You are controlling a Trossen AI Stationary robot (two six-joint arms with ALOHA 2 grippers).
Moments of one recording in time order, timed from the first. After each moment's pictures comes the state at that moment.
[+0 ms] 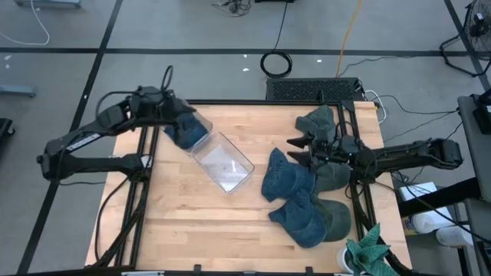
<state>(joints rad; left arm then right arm) 0.49 0.88 1.02 -0.63 0.11 0.20 -0.12 0.92 0.20 0.85 -0.01 0.44</state>
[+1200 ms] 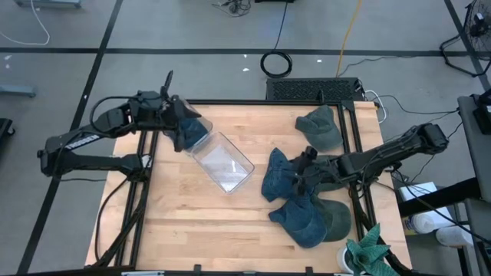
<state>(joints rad) 0.38 0.89 1.02 -0.57 0.18 0.16 0.28 1.16 0.65 -0.33 0.50 0.45</state>
